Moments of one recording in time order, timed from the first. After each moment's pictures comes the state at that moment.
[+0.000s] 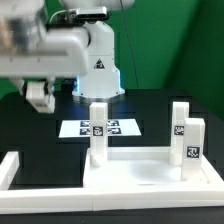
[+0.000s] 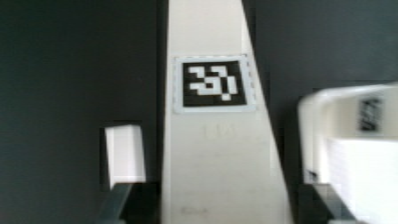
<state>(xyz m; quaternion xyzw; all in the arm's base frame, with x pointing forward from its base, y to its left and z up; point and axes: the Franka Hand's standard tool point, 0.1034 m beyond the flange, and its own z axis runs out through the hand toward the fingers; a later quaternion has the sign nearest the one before) 0.552 -0.158 0.167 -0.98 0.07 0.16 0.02</state>
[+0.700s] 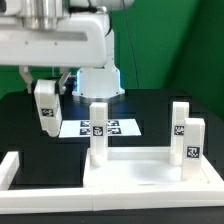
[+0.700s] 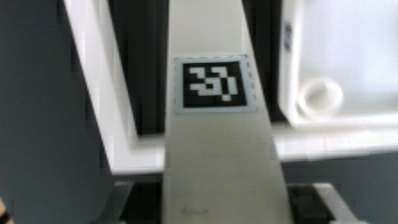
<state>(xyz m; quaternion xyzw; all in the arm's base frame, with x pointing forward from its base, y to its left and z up) 0.603 -0.135 0.179 -0.99 0.09 -0.05 -0.01</state>
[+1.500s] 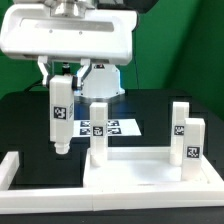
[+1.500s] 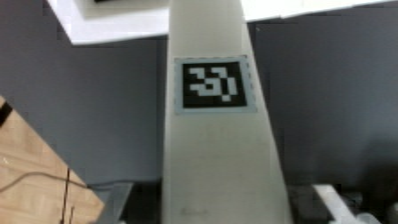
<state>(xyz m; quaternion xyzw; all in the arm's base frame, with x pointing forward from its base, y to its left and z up) 0.632 -0.102 0.187 -0.96 0.12 -0.24 -0.04</state>
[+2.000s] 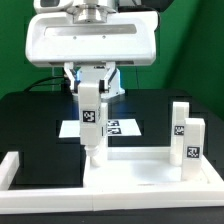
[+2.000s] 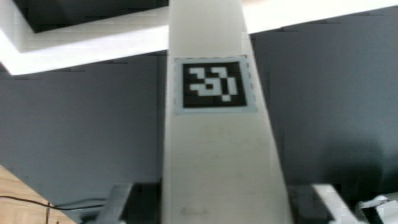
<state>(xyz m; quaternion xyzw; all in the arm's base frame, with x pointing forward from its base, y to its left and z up) 0.633 -0.070 0.182 -0.96 0.11 -0.24 -0.02</state>
